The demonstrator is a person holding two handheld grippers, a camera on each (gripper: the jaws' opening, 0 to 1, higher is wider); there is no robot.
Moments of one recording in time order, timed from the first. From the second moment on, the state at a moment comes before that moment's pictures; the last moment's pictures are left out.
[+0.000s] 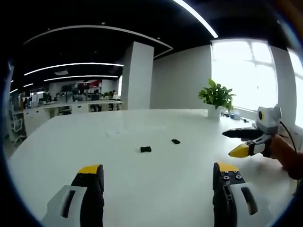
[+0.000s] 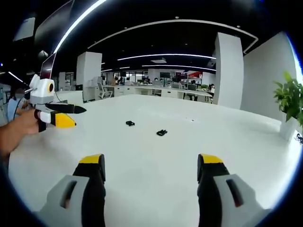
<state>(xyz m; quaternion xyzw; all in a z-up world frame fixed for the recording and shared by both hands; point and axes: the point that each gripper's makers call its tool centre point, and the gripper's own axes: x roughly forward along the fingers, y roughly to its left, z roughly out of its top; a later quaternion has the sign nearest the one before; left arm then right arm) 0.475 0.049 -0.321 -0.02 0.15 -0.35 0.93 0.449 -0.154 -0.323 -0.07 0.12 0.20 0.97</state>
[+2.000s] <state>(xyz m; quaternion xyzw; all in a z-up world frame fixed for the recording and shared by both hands) 0.541 0.034 -0.340 -0.01 0.18 -0.34 0.92 0.512 -0.139 -0.327 -0.07 0.13 0.18 0.97</state>
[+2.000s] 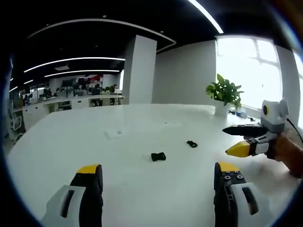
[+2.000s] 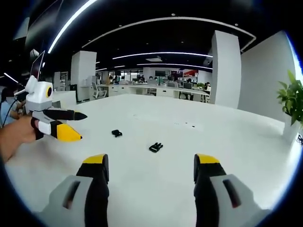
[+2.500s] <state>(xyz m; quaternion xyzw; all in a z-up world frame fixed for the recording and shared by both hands) 0.556 0.035 -0.345 -0.01 0.18 -0.33 0.93 0.526 -0.137 -0.326 -0.08 0.13 0.17 0.97</state>
